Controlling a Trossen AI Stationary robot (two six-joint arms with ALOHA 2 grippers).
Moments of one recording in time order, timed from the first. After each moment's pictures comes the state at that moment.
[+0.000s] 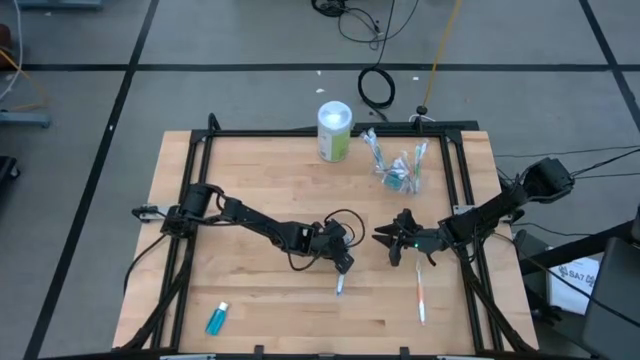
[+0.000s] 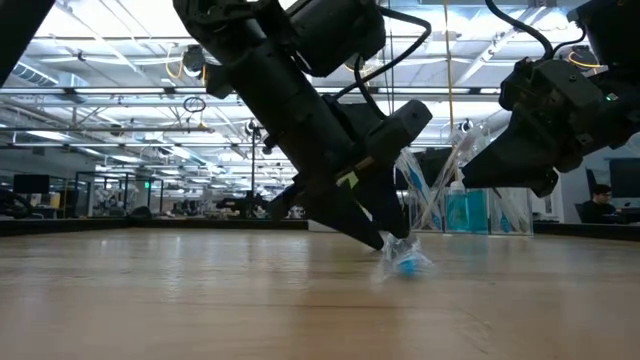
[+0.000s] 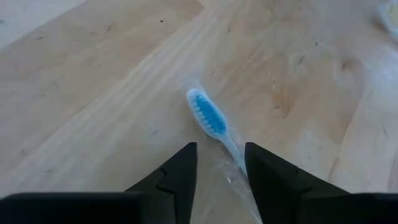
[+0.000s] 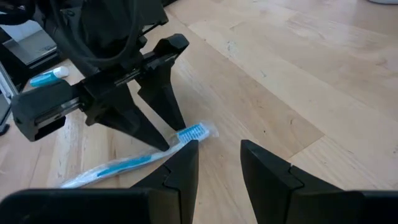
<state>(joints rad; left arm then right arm) -0.19 2.13 1.32 -0.07 -0.26 -0.86 0.41 1.29 0.20 0.62 0.57 0.69</state>
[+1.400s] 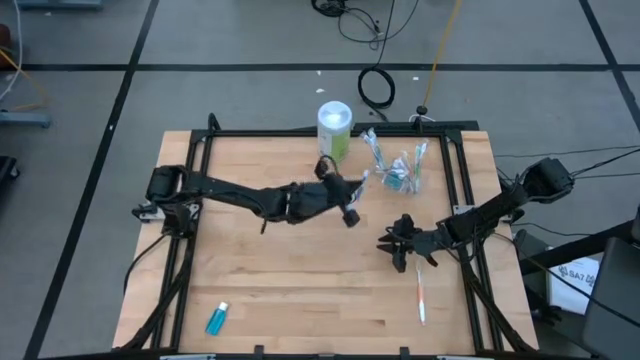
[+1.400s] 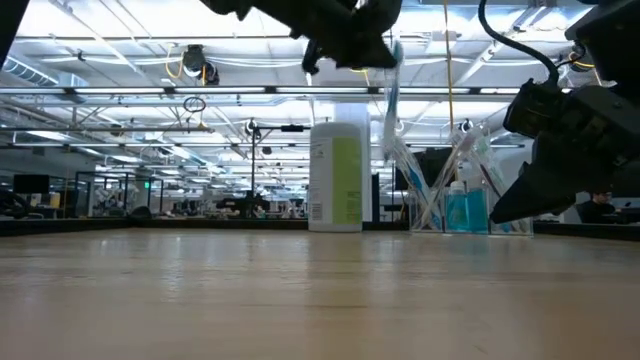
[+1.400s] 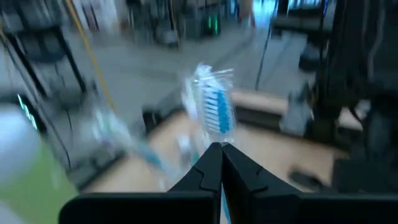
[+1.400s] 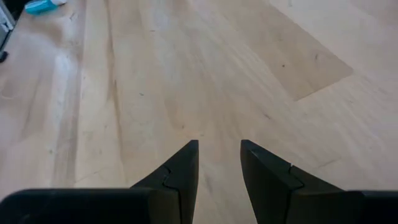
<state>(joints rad) -0.06 1.84 1.32 0.31 -0.56 -0.06 0.40 1.29 0.20 0.47 0.39 0.70</state>
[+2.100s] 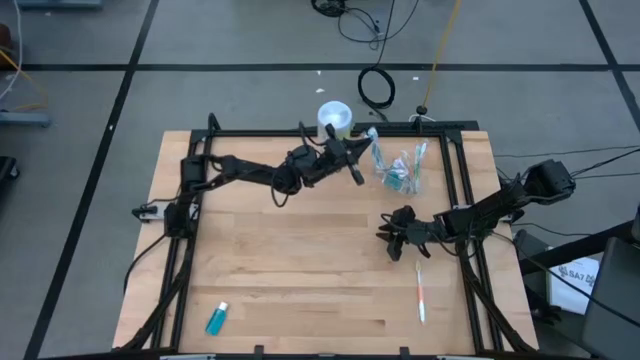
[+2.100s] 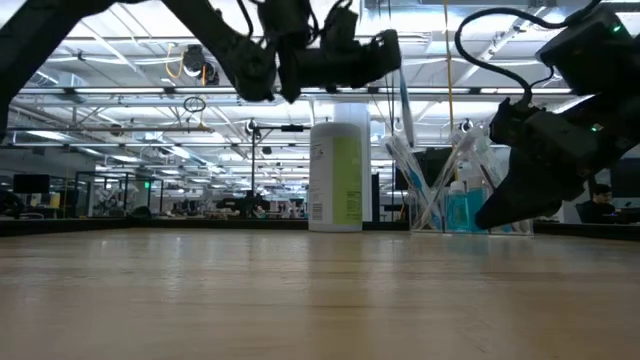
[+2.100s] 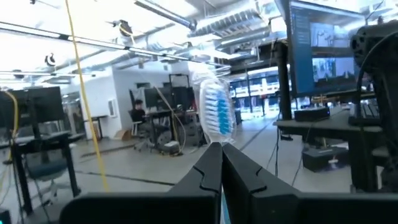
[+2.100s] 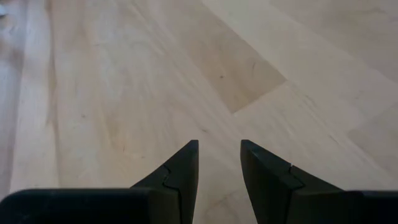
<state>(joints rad) 0.22 2.06 1.32 1.08 -0.20 0.23 0.27 1.29 0.20 0.42 0.39 0.69</state>
